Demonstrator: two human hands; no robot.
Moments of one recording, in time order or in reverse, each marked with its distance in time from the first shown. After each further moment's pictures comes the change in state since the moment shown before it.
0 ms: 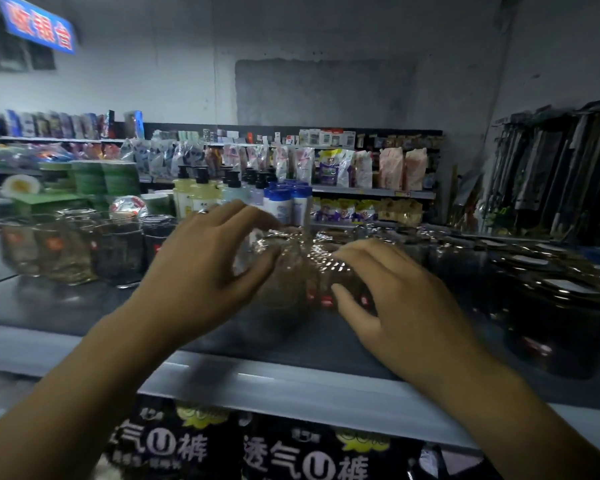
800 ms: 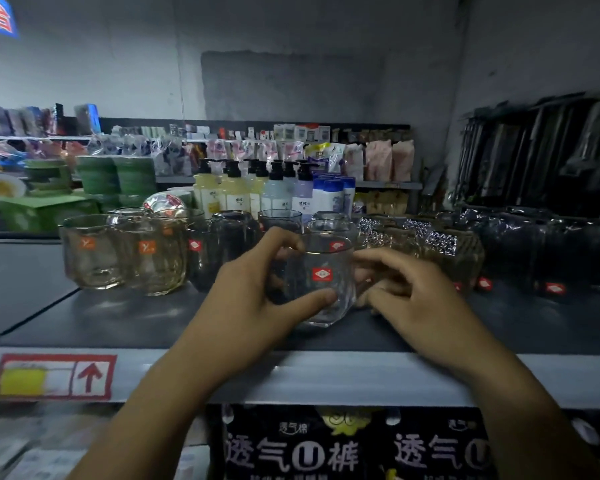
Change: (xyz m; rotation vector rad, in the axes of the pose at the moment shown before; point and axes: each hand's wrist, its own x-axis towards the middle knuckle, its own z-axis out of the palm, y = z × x) left_hand -0.078 -0.134 -0.029 -0.647 -0.143 -0.260; right_hand 0.052 -0.124 0.110 0.615 -0.083 0.504
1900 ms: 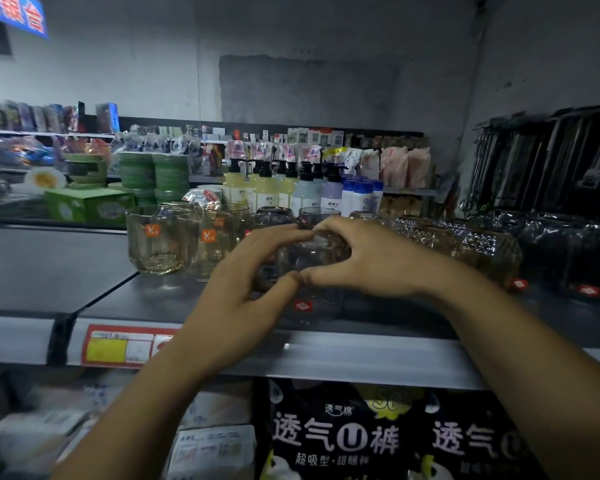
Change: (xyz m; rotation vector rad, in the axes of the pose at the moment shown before) left_hand -0.026 -0.038 -0.055 -0.051 0.056 0.164; right_hand 0.057 -0.079 0.055 -0.386 -0.369 -0.044
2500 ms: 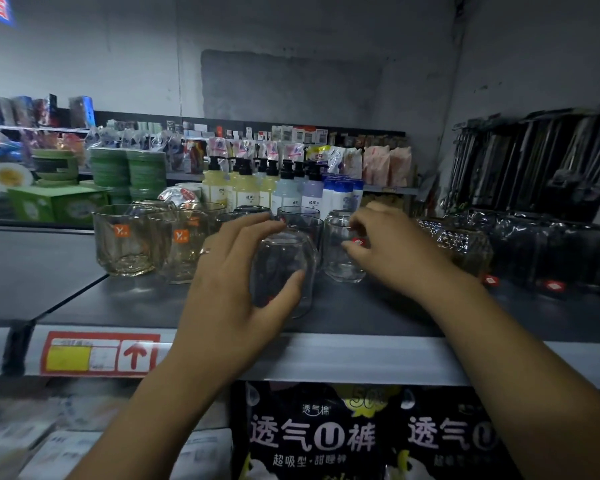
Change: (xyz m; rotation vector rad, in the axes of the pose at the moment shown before) left_hand 0.001 0.006 0.023 0.306 0.205 0.089; right_hand -0.001 0.054 -0.013 -0.462 0.345 0.071
